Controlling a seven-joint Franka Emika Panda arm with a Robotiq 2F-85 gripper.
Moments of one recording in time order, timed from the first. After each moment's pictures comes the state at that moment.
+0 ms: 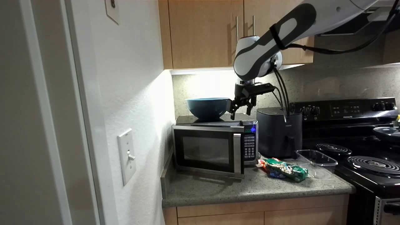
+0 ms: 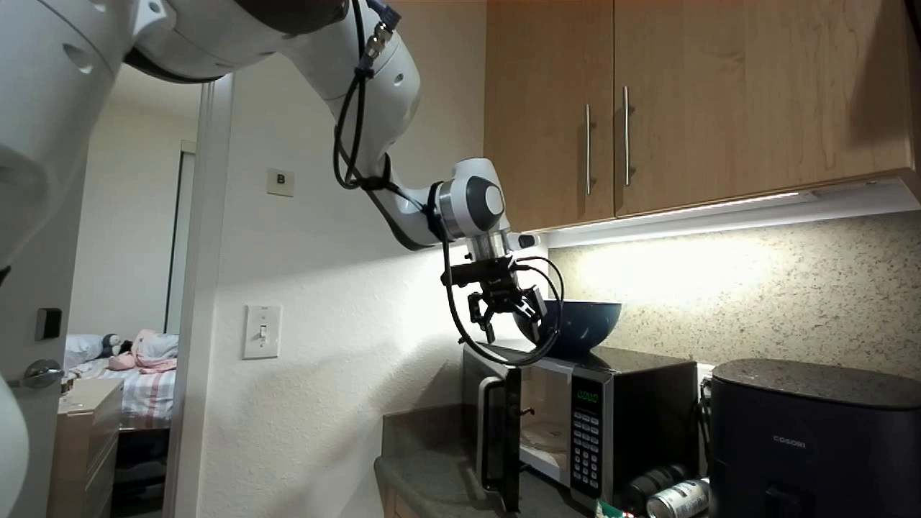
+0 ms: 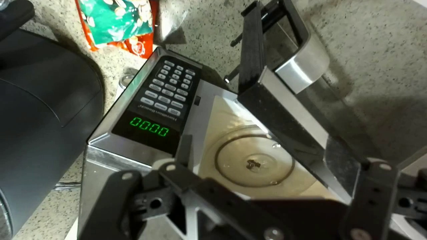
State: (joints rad) arm -0.05 0.21 -0.09 -1.80 -0.17 2.33 0.16
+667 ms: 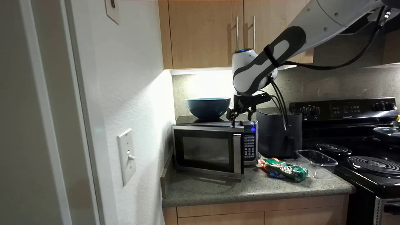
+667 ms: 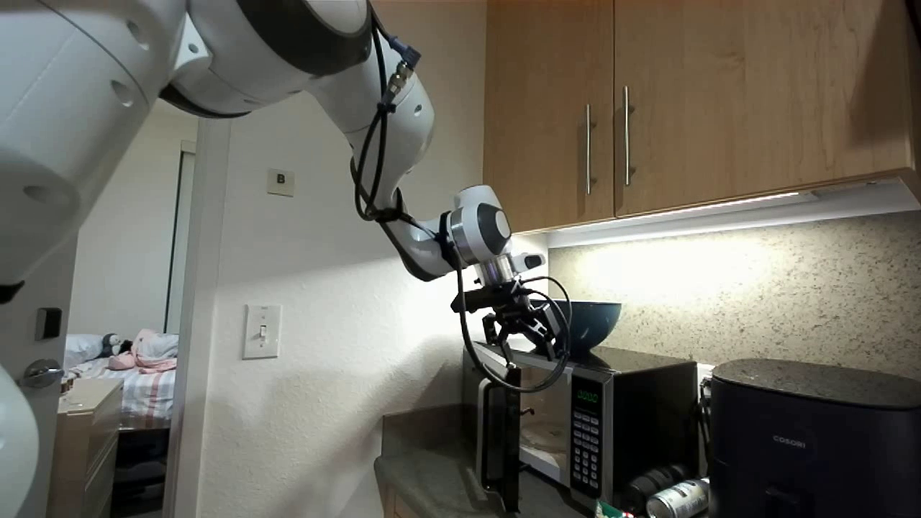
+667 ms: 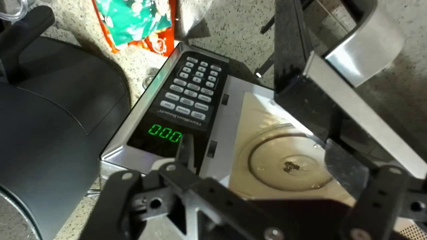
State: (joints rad) arm -0.02 0.32 -0.14 -1.76 -0.30 2.39 0.34
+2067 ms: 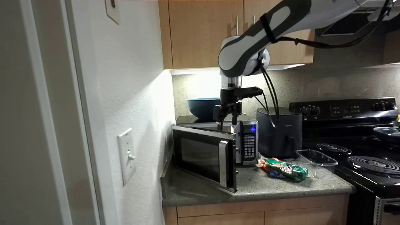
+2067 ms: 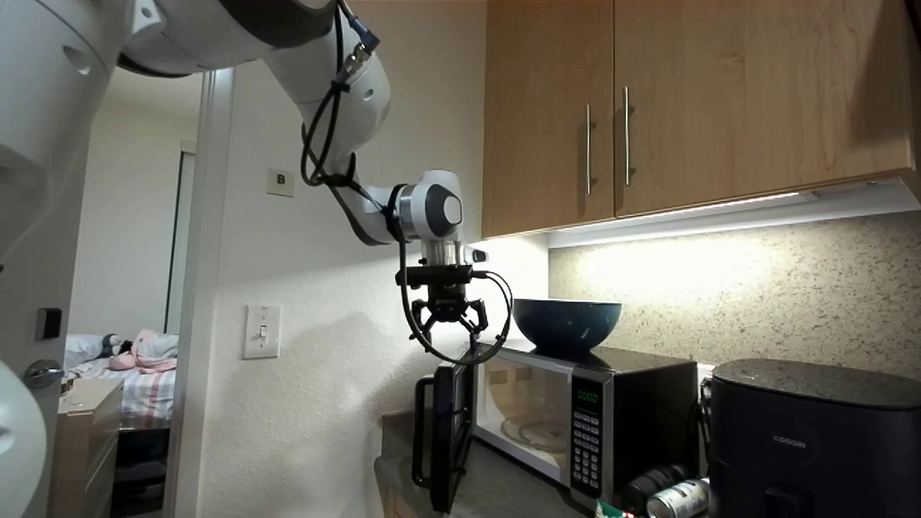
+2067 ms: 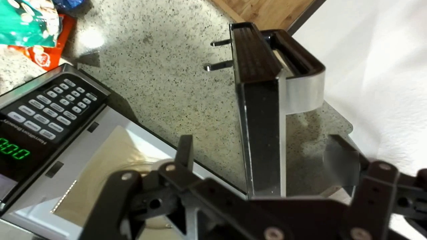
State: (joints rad) arm 0.00 0.19 0.01 -1.82 -0.05 2.19 -0.04
